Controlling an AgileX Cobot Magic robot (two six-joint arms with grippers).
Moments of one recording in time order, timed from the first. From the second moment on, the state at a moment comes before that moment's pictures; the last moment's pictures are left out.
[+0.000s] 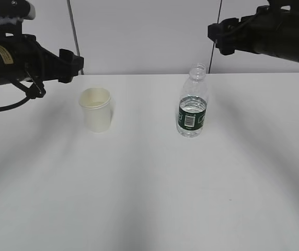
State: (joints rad) left arm -0.27 1.67 -0.94 0.30 -0.29 -0.24; right arm 0.17 1.65 -1.04 -0.34 -0.31 0.26
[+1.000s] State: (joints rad) left arm -0.24 1.47 -1.13 0.16 0.81 -0.24; right arm 0.17 1.29 -1.07 -0.24 0.57 0.26
